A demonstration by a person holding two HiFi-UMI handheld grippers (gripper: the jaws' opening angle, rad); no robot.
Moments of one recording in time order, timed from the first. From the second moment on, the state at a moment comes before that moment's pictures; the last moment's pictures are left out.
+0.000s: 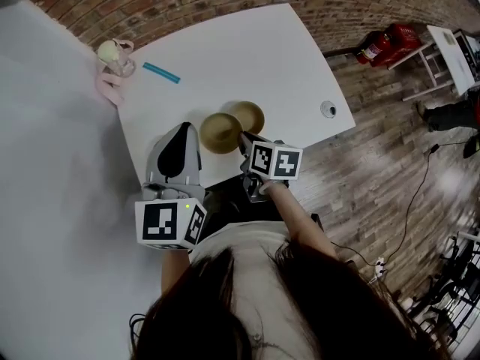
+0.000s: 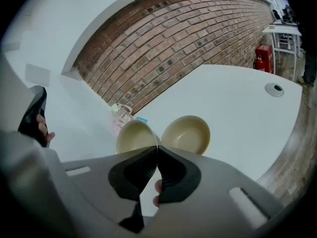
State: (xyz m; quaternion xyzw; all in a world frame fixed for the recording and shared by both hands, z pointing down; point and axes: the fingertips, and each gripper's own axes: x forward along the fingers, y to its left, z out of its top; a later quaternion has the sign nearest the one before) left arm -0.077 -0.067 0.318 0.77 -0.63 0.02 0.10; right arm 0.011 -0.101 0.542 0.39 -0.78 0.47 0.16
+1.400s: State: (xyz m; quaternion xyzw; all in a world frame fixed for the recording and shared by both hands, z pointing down) left arm -0.044 -0.114 0.324 0.81 -0.58 0.02 0.11; right arm 0.073 -0.139 0.549 0.47 -0.73 0.48 0.11
